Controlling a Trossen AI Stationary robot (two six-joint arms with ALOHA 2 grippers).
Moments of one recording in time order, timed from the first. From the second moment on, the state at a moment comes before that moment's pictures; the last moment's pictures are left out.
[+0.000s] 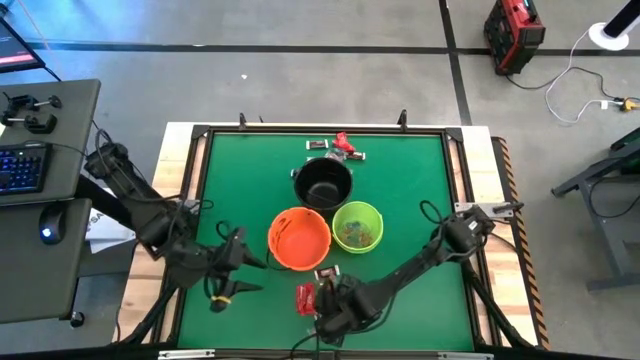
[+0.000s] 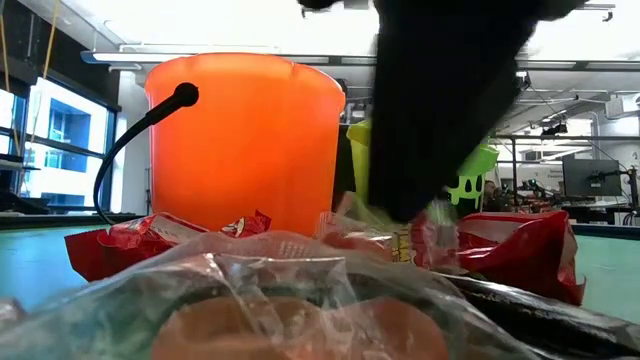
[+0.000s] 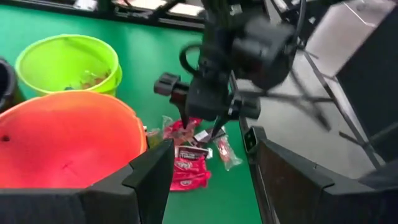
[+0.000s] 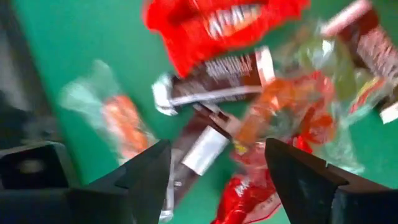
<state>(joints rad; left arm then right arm) -0.78 1.21 1.13 -0.52 -0.50 -0.56 0.59 2.30 1.91 -0.90 0.17 0.91</state>
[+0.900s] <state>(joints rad) -0.83 1.21 1.13 -0.54 -0.61 -0.57 0.61 2.31 2.36 -1.47 0.30 0.76</state>
